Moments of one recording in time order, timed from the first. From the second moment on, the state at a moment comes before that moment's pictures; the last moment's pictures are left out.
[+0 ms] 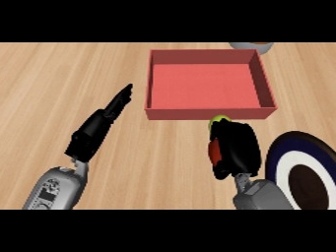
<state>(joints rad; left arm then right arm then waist) -0.25 0.15 -0.22 -1.52 -0.04 -0.10 0.11 -0.21 -0.07 0.40 -1.56 1.25 0.15 0.54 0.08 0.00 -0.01</state>
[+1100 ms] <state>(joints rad) -0.20 0.17 -0.16 -1.53 -0.06 -0.10 0.07 -0.36 0.00 0.65 -2.33 1.11 0.50 0.72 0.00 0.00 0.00</state>
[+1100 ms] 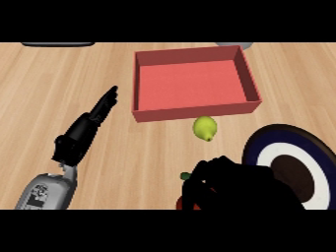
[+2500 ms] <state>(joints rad) -0.21 0.11 -0.13 -1.53 -0.11 -0.13 0.09 -0.91 -0.03 0.14 -1.56 0.98 0.25 0.55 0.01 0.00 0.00</state>
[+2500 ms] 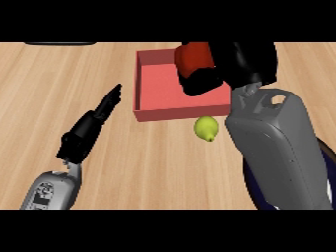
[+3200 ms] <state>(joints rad) -0.20 0.12 -0.12 -1.54 -0.11 -0.16 0.09 -0.95 -0.01 0.04 -1.04 0.97 0.01 0.38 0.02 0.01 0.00</state>
